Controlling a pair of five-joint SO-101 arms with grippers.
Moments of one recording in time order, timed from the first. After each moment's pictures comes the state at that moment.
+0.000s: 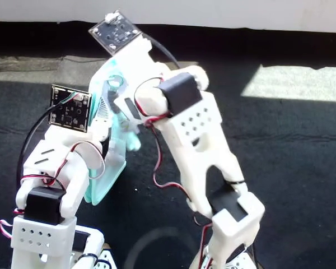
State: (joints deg) left arm 3.8 -67.3 44.9 52.1 -3.6; right arm -37.7 13.3 -52.5 100.6 11.4
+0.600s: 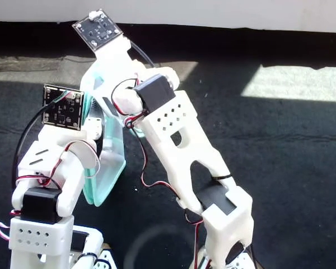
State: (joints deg) left arm 3.3 -67.3 45.0 52.2 -3.8; right arm -41.9 18.9 -49.9 85.8 4.7
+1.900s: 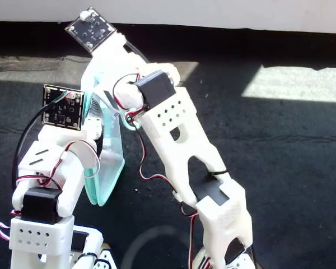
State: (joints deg) left arm 3.3 -67.3 45.0 52.2 -3.8; right arm -40.1 23.7 -58.5 85.7 14.0
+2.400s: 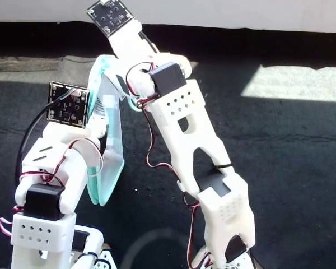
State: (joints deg) left arm 3.3 -67.0 43.9 52.1 -3.8; right arm -33.5 28.2 -59.6 80.1 14.3
